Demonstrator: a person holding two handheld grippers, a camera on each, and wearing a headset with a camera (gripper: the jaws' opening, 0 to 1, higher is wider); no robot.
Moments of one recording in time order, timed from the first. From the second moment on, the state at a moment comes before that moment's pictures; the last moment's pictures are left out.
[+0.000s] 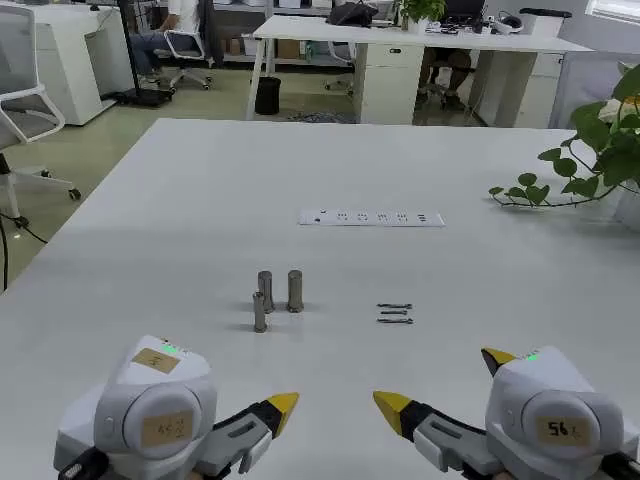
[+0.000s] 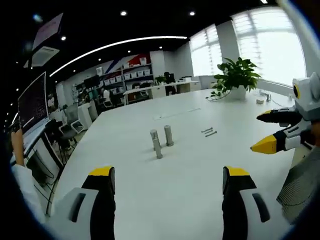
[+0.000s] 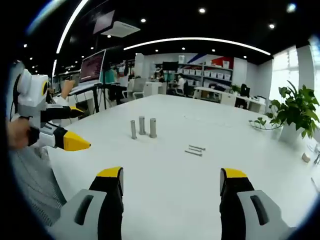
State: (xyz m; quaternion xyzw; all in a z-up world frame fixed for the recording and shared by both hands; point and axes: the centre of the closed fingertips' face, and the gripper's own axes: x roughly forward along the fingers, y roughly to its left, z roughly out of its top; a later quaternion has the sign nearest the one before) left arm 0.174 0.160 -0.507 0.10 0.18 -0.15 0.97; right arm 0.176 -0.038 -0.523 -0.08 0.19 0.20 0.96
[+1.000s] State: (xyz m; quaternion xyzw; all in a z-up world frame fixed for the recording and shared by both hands) left arm 0.173 0.159 -0.509 0.10 0.19 -0.14 0.97; right arm 0.180 -0.037 -0.520 -0.07 0.17 0.21 0.96
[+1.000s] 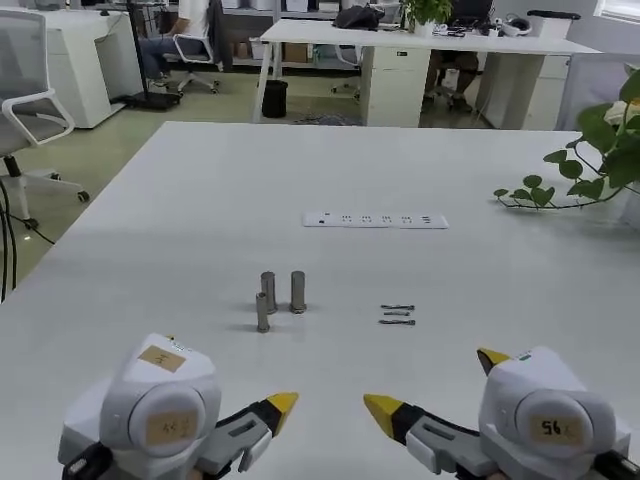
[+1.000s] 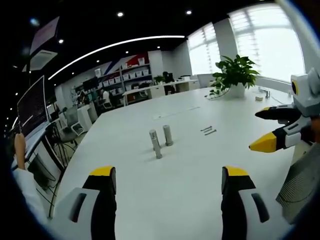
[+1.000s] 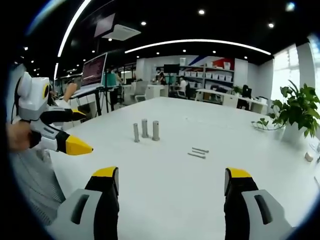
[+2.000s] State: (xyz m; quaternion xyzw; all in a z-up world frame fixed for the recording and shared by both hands) left arm 0.173 0.155 -0.512 0.08 0.19 -0.15 0.97; right arm 0.182 -0.033 -0.518 -0.09 0.16 0.22 0.96
